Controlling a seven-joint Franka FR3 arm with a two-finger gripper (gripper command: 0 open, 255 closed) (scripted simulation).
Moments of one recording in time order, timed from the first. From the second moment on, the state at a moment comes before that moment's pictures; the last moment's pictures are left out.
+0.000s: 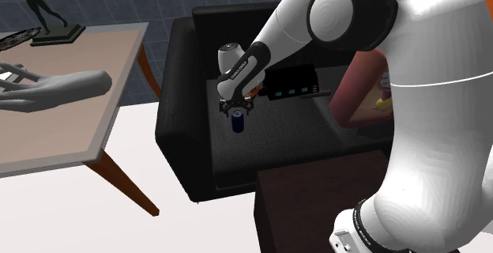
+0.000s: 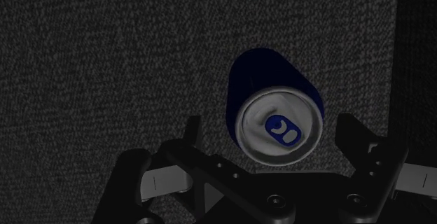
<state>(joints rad) 0.28 0.66 0.20 -1.91 -0.28 2.50 0.78</state>
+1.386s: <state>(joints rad) 0.27 0.60 0.22 -1.92 -0.26 2.45 0.76</state>
